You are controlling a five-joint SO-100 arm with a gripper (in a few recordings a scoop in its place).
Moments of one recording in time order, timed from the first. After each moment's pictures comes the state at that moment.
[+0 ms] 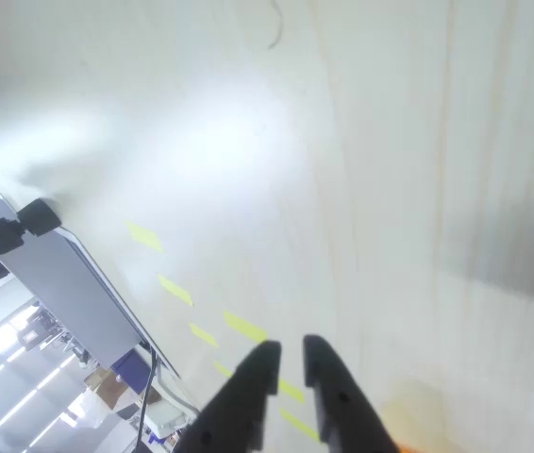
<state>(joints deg) -1.8 188.3 172.2 68.9 11.4</state>
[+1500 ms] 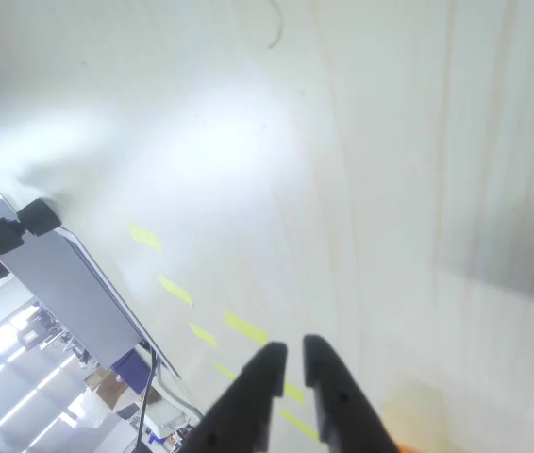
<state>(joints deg) -1.8 188.3 172.2 68.9 11.4</state>
